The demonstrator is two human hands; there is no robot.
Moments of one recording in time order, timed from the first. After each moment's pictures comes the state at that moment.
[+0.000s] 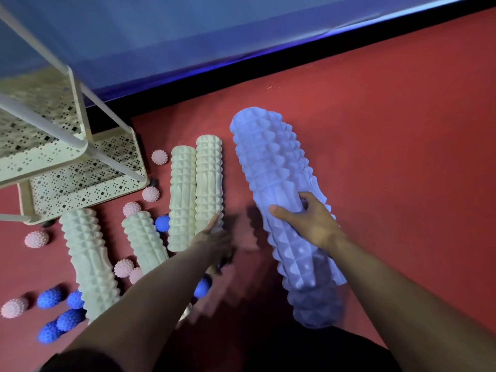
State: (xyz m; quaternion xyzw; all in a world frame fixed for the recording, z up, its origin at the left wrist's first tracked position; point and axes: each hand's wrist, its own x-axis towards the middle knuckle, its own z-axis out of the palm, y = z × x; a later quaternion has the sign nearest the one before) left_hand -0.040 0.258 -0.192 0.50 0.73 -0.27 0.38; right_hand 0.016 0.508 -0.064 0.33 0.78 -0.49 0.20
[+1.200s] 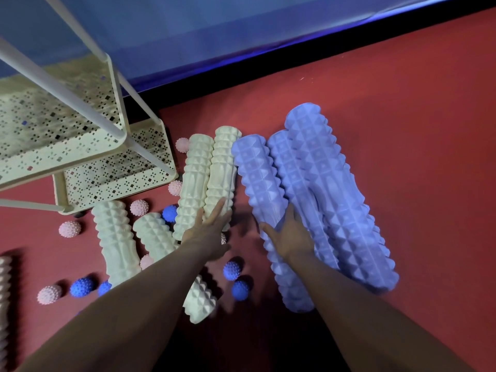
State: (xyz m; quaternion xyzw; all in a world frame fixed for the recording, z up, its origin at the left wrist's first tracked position) left_hand -0.053 0.194 -0.164 0.18 0.89 -0.01 0.42; right_hand 0.010 0.396 -0.166 0.29 0.87 -0.27 0.28
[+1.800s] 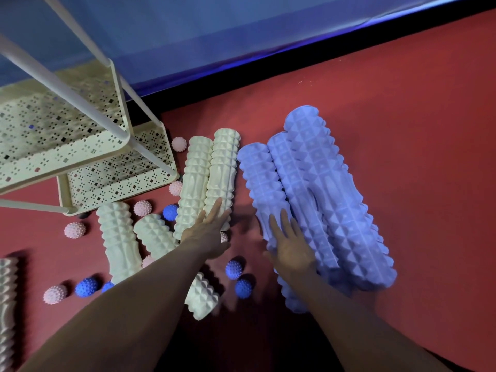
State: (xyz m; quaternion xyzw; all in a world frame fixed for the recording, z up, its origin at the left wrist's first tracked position) left_hand -0.056 0.186 -0.162 0.16 0.88 0.00 0.44; right_hand 0.057 0.395 -0.179 0.10 0.93 -0.24 0.24
